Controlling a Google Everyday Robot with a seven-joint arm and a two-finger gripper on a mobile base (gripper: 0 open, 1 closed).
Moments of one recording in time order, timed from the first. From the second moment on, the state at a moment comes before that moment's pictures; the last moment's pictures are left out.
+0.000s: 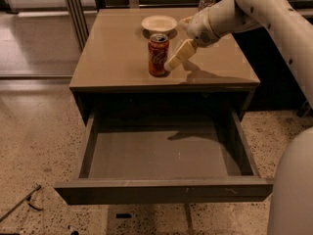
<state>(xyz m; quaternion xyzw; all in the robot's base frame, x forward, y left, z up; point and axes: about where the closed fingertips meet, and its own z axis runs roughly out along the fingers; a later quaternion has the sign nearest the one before) 0.725 -0.061 0.896 -0.58 0.68 0.18 0.41</state>
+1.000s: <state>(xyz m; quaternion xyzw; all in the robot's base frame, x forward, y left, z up) 0.729 -0.011 0.875 -0.59 0.67 0.22 0.39</state>
